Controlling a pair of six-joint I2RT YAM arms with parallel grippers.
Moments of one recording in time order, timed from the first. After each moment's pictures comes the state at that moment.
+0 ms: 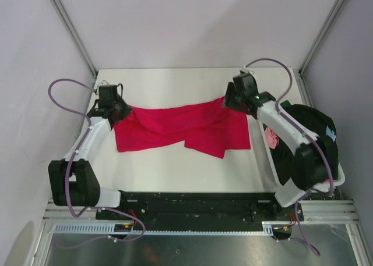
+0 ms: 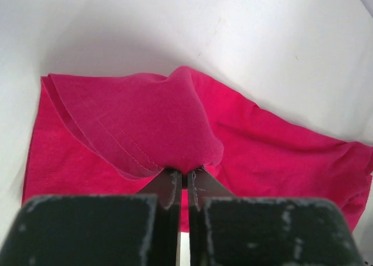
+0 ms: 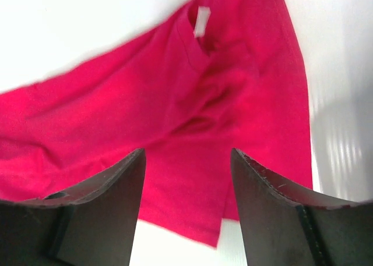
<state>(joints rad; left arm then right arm) -0.01 1.38 1.06 -0.41 -0.09 -0.67 0.42 1.67 1.43 -0.51 0.20 0.55</state>
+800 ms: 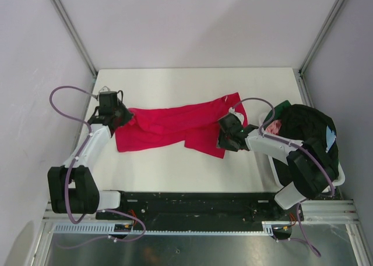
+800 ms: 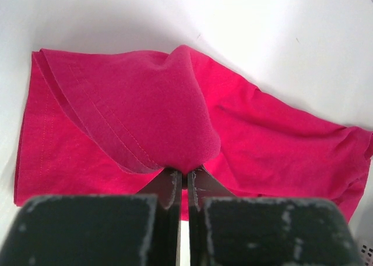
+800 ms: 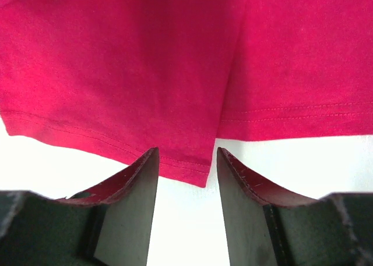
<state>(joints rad) -0.01 1.31 0.94 -0.35 -0.05 -0.68 0.63 1.54 0.90 -0.39 0.18 0.77</state>
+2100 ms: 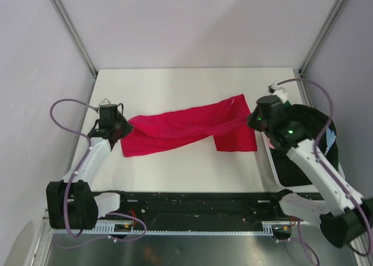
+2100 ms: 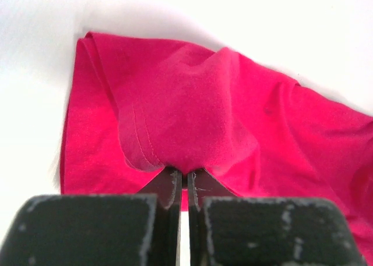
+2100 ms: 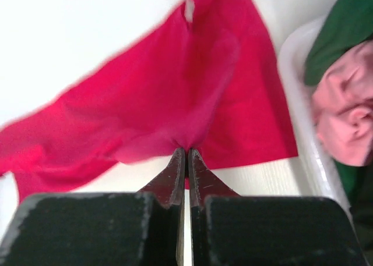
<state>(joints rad) -0.01 1.19 0.78 -0.34 -0.05 -0.68 0.49 1.10 1.04 -0.62 0.31 0.70</state>
